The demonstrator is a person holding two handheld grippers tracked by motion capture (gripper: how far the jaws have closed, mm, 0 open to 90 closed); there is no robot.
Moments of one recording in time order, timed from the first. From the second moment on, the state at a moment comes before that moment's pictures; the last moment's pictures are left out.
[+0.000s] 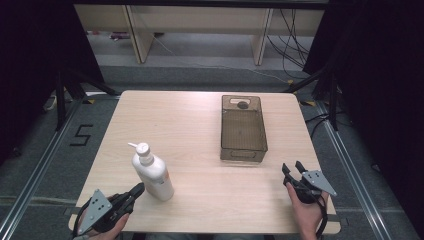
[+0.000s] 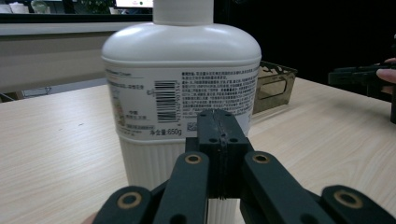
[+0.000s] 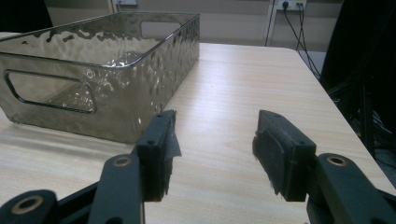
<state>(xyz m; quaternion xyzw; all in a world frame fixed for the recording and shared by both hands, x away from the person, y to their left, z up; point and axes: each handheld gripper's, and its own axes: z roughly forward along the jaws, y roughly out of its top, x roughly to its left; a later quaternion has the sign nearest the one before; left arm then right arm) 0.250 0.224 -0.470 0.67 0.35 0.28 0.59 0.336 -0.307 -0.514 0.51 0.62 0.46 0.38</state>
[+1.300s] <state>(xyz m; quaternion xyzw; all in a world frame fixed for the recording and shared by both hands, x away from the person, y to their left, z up) 0.278 0.186 -0.460 0.65 0.37 0.29 0.60 0.336 -0.308 -0.514 0.52 0.61 0.47 0.37</state>
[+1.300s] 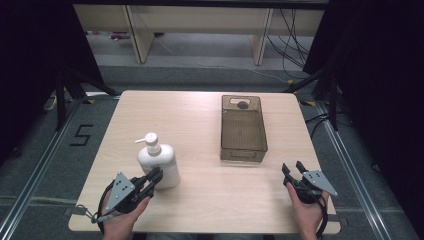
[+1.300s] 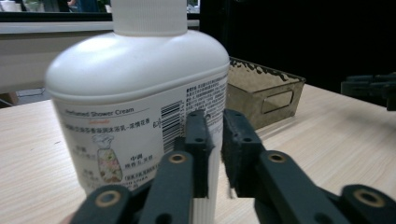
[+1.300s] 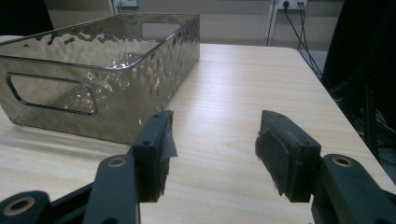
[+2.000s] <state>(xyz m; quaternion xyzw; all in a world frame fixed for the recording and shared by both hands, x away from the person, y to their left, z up) 0.273 0.181 -0.429 0.59 0.40 0.39 0.58 0.335 -0.308 -0.512 0.53 0.61 0.47 0.36</state>
